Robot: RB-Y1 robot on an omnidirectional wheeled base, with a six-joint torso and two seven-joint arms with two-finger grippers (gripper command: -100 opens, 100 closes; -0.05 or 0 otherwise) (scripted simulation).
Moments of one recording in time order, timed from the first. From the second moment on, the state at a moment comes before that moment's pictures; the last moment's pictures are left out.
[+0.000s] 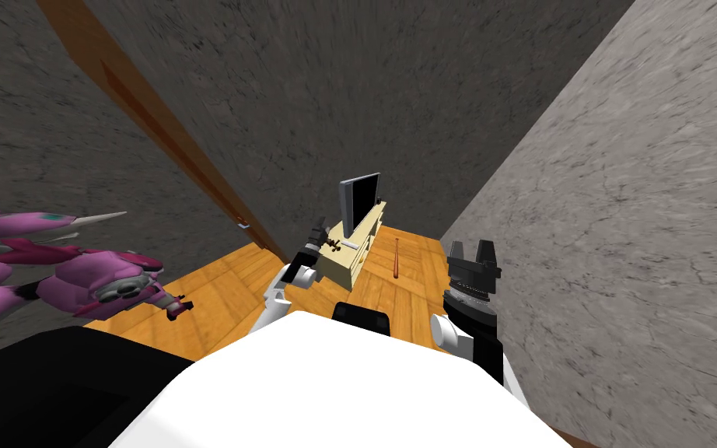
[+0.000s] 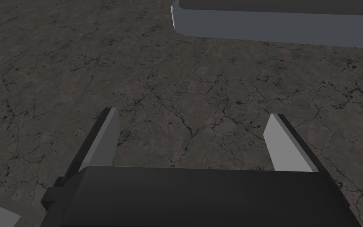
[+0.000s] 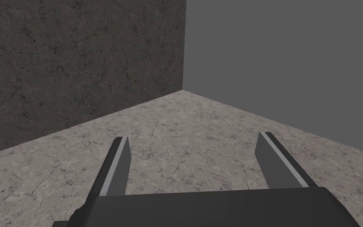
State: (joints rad) left arm 0.28 0.23 -0.01 -2.08 0.08 -0.10 0.07; right arm 0.51 0.01 -0.04 -2.22 0.02 -0.61 0.03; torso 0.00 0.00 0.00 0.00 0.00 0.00
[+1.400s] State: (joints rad) left arm 0.09 0.30 0.02 -1.80 0.20 0.27 0.00; right arm 0.51 0.01 -0.04 -2.22 0.02 -0.61 0.03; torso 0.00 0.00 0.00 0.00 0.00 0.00
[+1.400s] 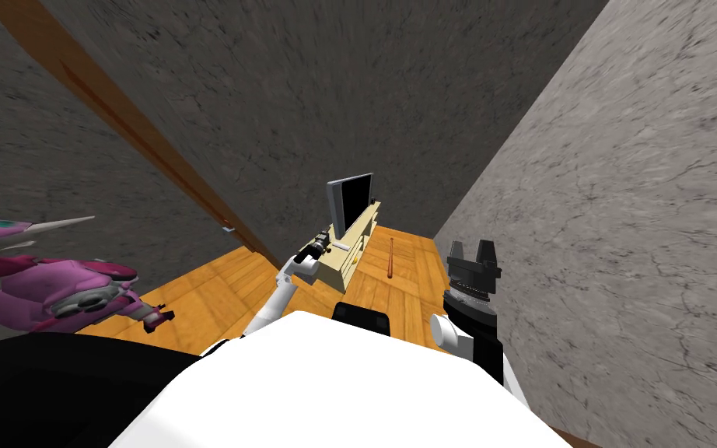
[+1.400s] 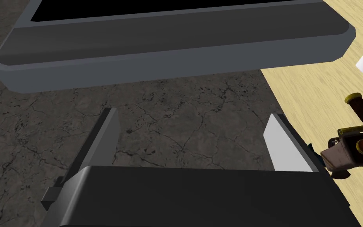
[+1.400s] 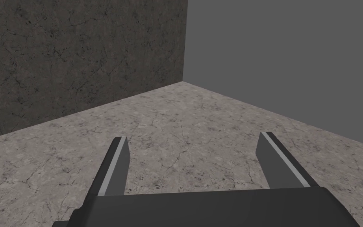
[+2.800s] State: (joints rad) left arm -0.07 0.35 0.10 -1.48 0.28 0.63 -0.07; right arm 0.51 0.01 -0.04 -2.22 0.02 -0.61 0.03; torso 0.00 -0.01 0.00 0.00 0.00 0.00
